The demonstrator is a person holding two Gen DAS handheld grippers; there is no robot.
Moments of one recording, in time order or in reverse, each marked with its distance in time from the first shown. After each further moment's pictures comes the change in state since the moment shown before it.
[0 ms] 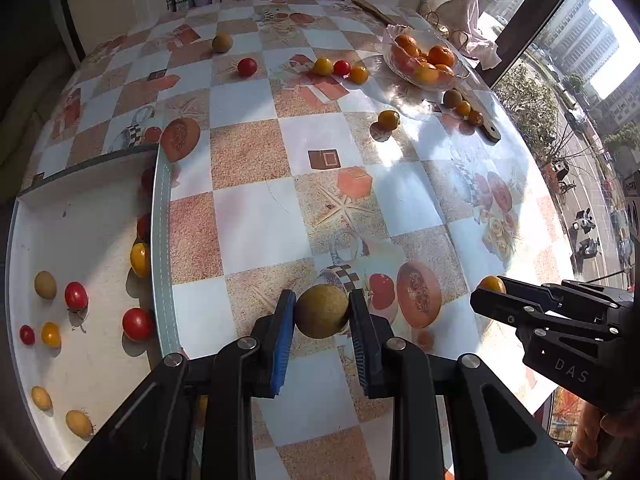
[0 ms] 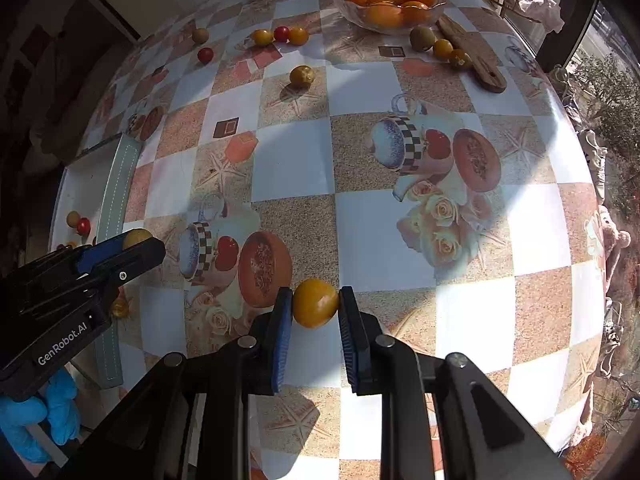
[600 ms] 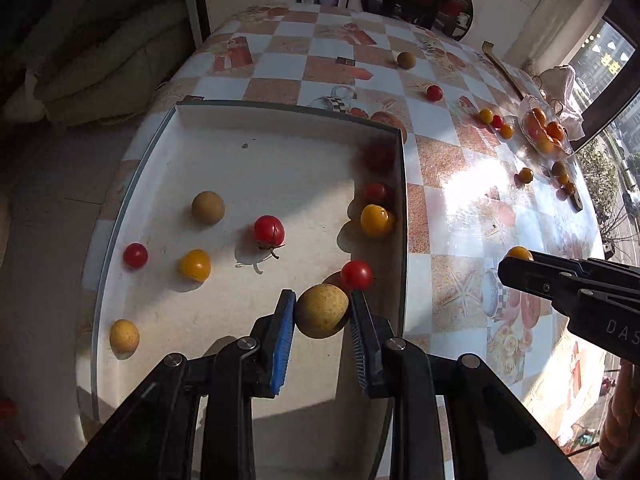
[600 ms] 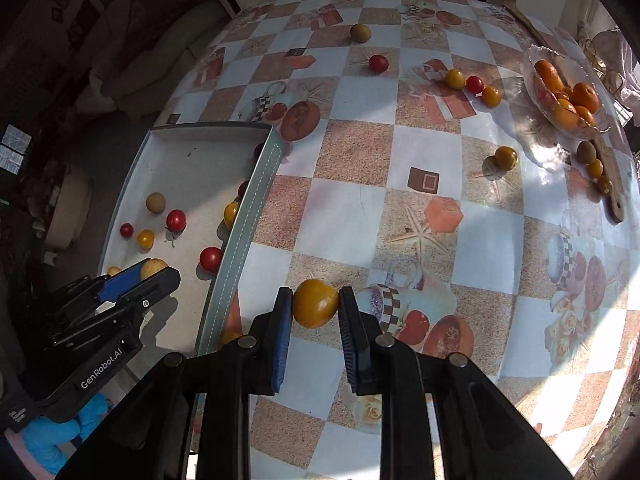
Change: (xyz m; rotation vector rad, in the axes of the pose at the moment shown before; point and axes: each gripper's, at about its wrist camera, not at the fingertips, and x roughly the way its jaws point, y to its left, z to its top) left arm -0.040 0.123 -0.045 -0.286 -0.057 0.183; right arm 0.014 0.140 0.044 -0.254 0.023 0.132
